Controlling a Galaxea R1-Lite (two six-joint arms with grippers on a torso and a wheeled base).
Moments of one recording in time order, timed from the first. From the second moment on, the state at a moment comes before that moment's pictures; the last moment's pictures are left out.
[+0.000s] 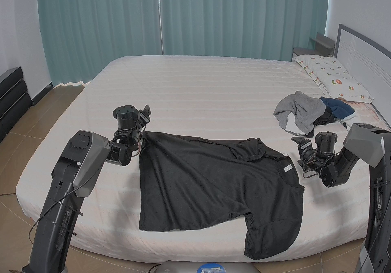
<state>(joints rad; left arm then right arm) -0.18 2.81 -2.00 -0.73 0.29 -0.66 0.00 2.48 -1.04 -1.07 0.04 1.16</state>
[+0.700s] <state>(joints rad) -0.16 2.43 -1.19 -0.79 0.14 -0.86 0.00 2.35 -0.90 -1.05 0.08 1.11</state>
